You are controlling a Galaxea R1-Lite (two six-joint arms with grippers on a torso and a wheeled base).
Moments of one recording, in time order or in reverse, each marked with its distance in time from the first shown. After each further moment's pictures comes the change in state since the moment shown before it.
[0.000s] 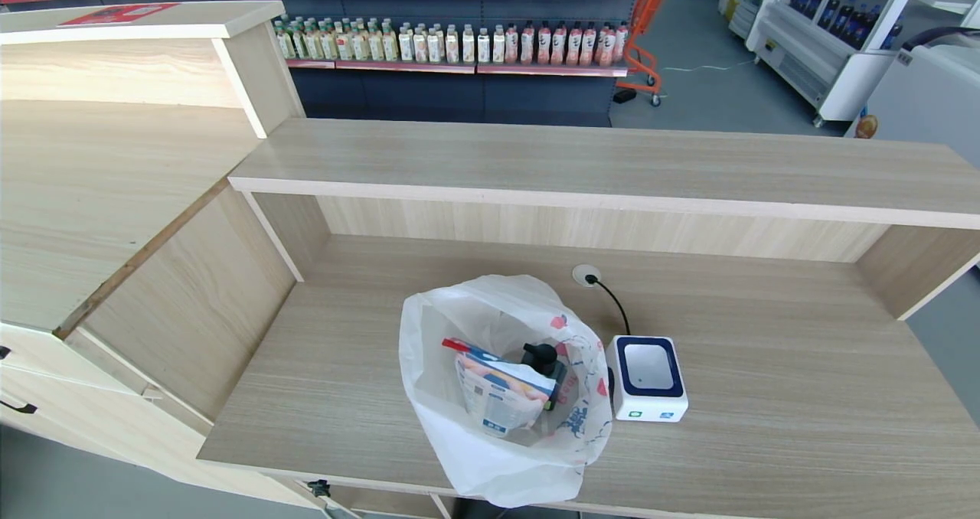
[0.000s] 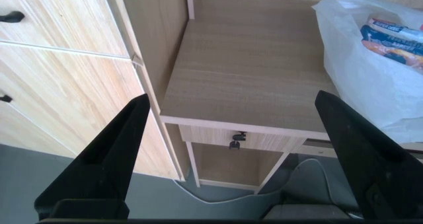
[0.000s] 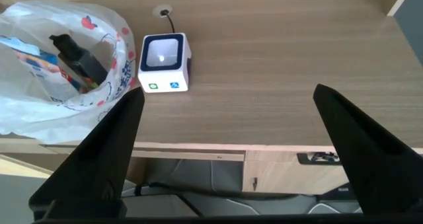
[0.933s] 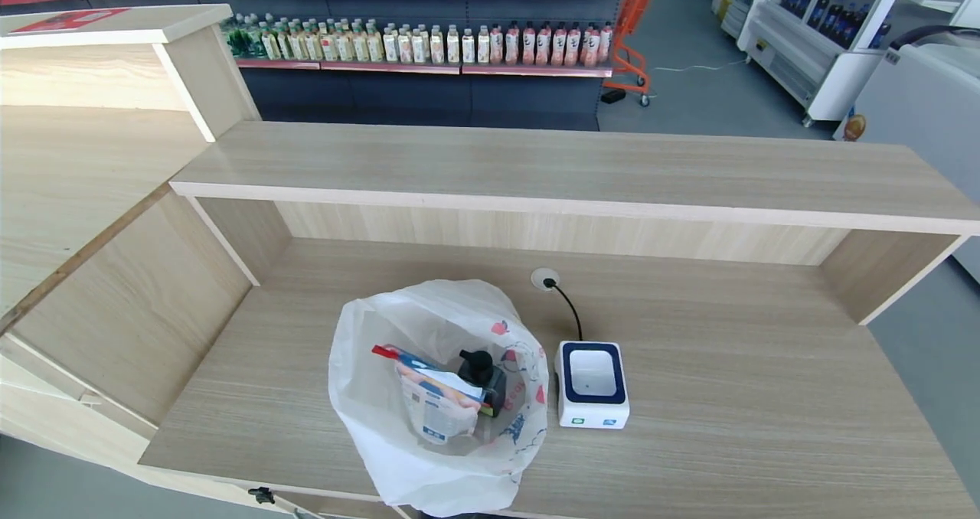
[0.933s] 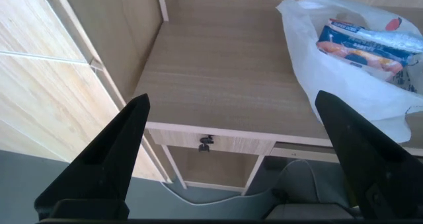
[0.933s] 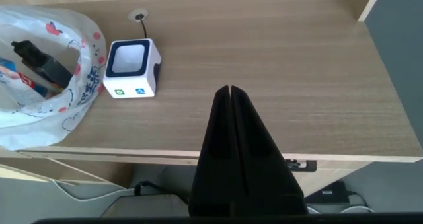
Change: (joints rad) left arm 0.000 0.000 0.000 0.000 0.000 0.008; right arm 0.000 0.001 0.000 0.000 0.000 -0.001
